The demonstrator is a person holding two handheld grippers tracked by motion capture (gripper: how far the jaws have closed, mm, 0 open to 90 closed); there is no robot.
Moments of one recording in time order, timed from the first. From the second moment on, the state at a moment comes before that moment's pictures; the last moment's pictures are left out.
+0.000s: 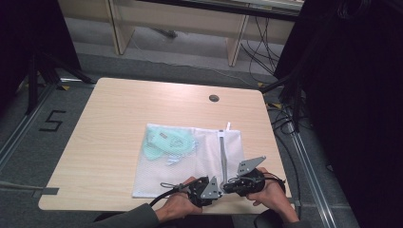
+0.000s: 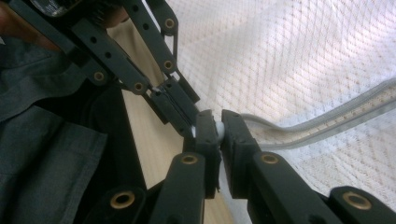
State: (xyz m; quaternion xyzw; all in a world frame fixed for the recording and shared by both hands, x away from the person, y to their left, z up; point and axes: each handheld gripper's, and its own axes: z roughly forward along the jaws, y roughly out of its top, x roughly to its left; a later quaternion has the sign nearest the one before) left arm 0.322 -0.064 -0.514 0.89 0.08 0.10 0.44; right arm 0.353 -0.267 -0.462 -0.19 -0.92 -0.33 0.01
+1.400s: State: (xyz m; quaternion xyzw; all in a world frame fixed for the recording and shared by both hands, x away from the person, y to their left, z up) left arm 0.324 -0.061 -0.517 0.89 0.07 0.07 0.44; right arm 0.367 -0.263 -0.478 -0.22 -0.93 -0.30 0.05
